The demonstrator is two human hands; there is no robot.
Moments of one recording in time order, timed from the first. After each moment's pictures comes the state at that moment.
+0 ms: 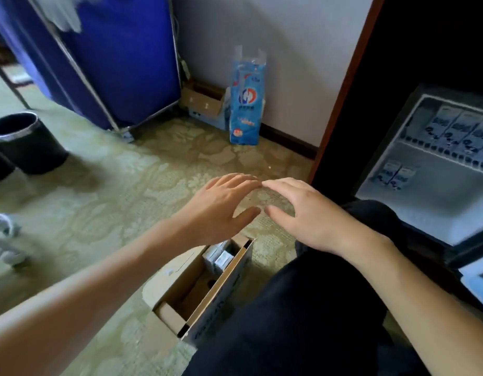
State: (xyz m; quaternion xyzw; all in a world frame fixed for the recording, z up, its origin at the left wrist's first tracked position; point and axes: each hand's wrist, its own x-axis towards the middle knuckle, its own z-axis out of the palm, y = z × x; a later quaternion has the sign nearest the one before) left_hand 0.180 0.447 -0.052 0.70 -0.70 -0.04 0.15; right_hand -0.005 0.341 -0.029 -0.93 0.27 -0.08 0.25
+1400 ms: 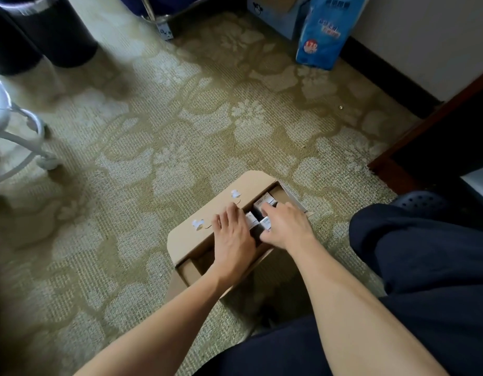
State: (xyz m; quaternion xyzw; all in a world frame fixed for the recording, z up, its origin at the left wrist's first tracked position) left_hand 0.192 0.465 -0.342 0.93 -0.36 -0.10 0.07; right_hand 0.139 0.338 -0.282 -0.93 0.25 0.23 0.13
